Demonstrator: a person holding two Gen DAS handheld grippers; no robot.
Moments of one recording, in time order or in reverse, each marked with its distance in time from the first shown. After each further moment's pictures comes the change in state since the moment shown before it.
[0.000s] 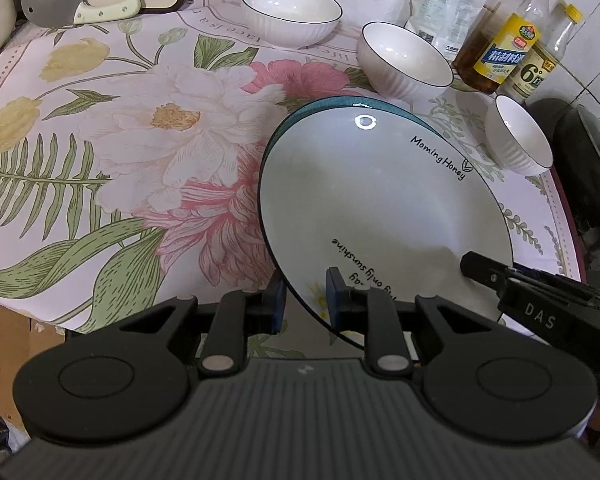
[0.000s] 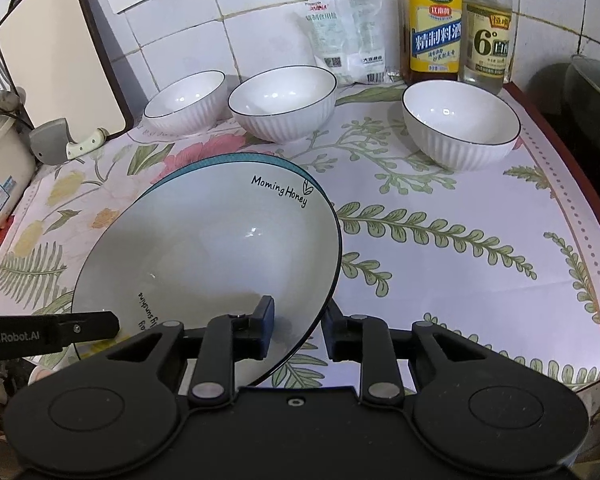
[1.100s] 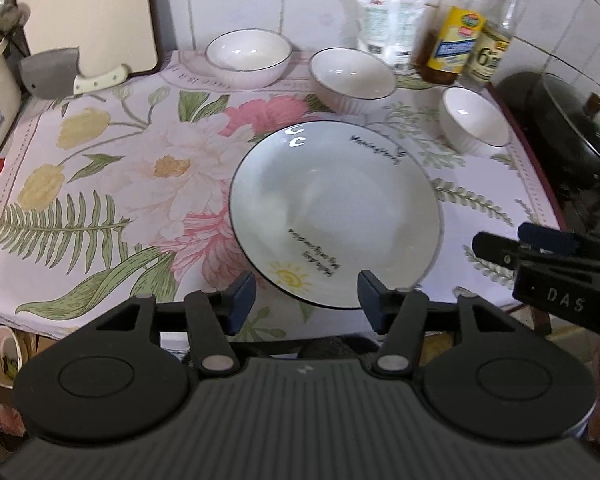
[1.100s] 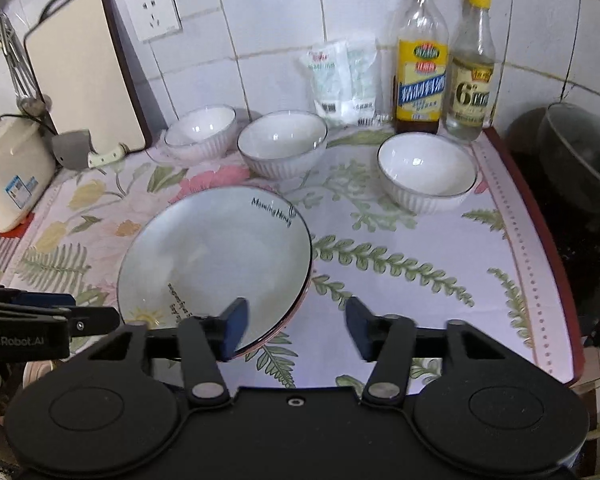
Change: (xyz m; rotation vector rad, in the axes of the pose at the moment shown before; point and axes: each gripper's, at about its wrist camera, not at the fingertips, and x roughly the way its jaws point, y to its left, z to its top) left arm -0.072 -0.055 -0.003 0.170 -0.028 0.067; right arm -0.081 -0.012 0.015 -0.075 -0.033 -0.006
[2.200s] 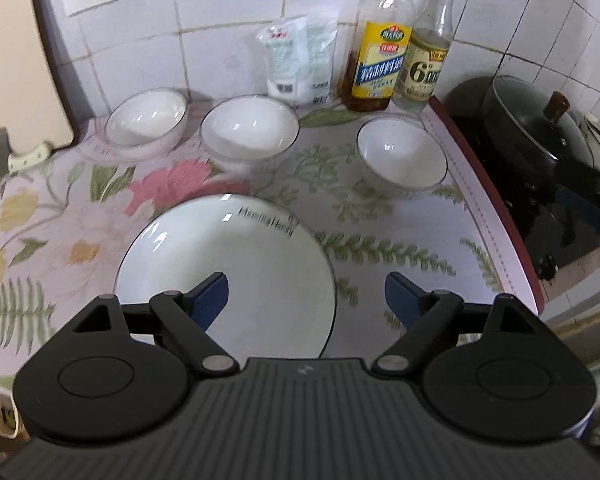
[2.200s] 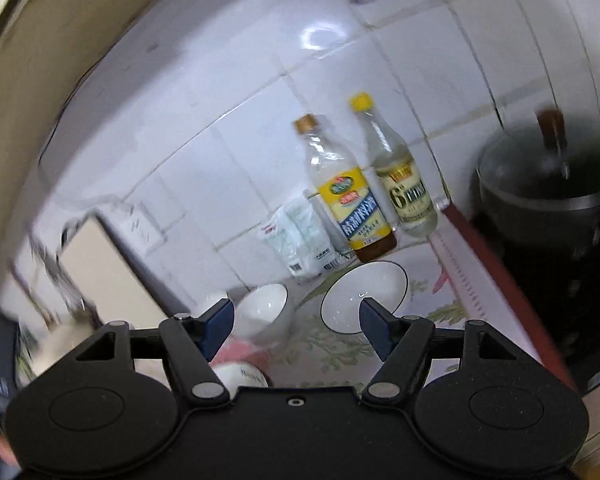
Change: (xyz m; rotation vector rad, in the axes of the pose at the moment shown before) left arm 0.032 -0.102 0.060 0.103 -0.078 -0.036; right arm -0.044 -0.160 0.007 0.388 -0.416 0.258
